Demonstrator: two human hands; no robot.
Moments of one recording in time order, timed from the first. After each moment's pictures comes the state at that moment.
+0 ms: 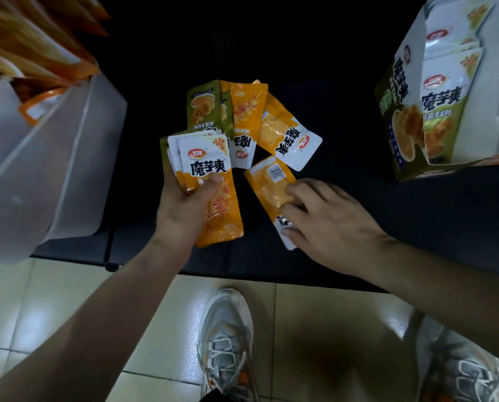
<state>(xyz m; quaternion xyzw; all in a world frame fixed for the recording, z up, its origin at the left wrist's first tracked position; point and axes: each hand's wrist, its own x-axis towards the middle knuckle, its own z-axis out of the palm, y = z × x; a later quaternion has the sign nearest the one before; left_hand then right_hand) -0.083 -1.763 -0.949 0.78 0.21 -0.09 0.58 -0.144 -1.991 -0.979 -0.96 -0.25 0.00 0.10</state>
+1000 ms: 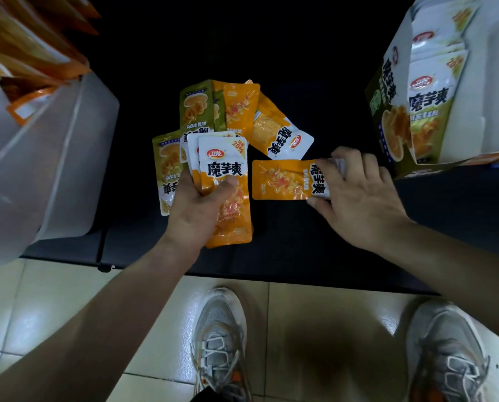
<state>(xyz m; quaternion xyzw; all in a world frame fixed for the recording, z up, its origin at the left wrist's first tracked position) -0.090 -1.784 -0.952 0.80 0.17 -0.12 0.57 -0.132 -2.027 -0.976 -0.99 -0.02 0.06 0.08</state>
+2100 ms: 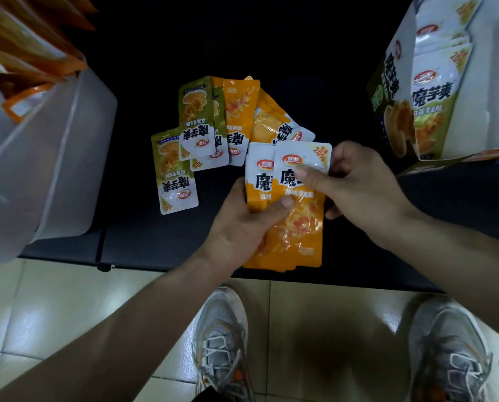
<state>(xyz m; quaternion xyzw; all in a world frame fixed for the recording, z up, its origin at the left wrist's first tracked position) -0.117 -1.824 -0.940 0.73 0.08 -0.29 0.61 -0.122 -2.011 -0.931 -0.76 0.20 0.13 0.60</state>
